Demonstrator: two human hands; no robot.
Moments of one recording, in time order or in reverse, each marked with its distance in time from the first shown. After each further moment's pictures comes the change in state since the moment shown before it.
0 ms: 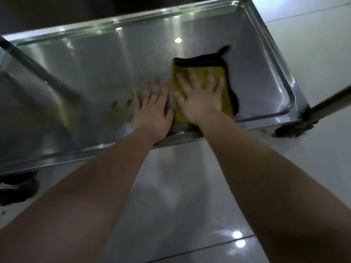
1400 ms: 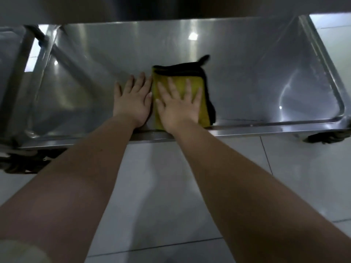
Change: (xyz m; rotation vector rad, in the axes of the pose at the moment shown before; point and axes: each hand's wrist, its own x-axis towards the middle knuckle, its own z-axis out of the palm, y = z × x) left_hand -0.037 -0.182 -0.032 0.053 -0.072 -0.142; right_hand -0.039 -0.193 0.025 0.039 -0.060 -0.096
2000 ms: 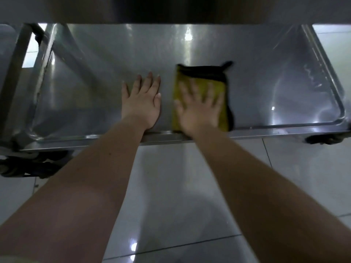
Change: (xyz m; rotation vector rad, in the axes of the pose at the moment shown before) left_hand -0.001 -0.002 0.004 -0.039 0.036 0.005; right_hand -0.004 0.013 0.004 -0.027 0.036 0.141
